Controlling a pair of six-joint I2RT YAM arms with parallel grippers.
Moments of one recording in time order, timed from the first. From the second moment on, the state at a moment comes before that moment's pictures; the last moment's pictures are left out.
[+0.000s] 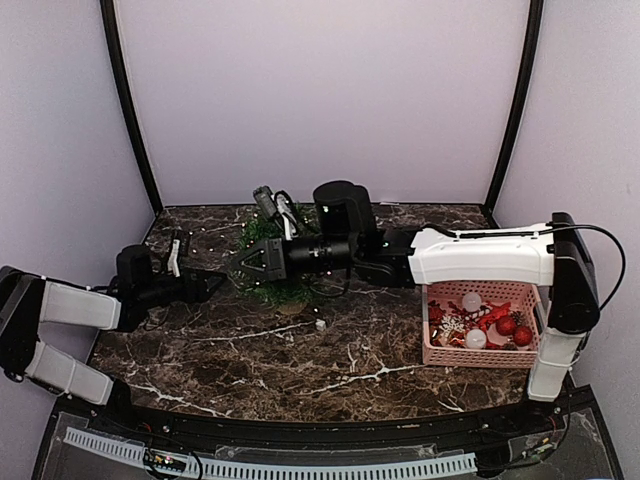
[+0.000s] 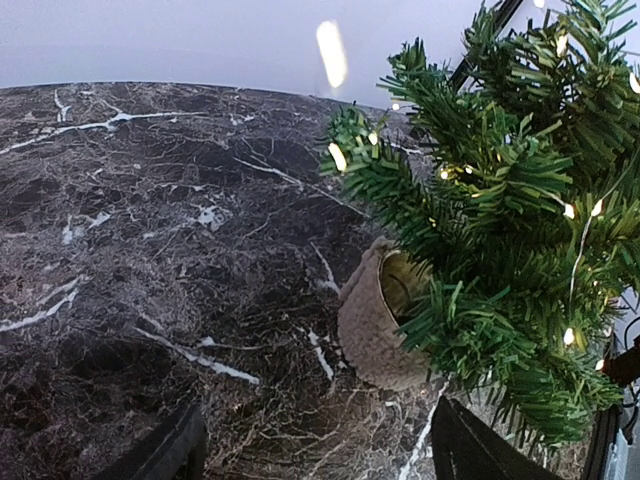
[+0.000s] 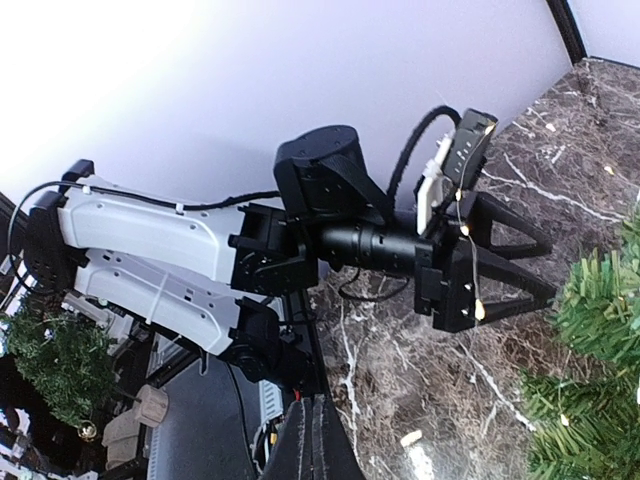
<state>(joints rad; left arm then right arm) -0.18 1.33 0.36 0.59 0.58 -0.28 1.10 1.85 1.47 0.15 -0.46 0.60</state>
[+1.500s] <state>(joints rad) -0.16 1.04 0.63 -0.09 0.65 -0.57 1.11 1.56 1.07 0.05 -0.29 0.67</state>
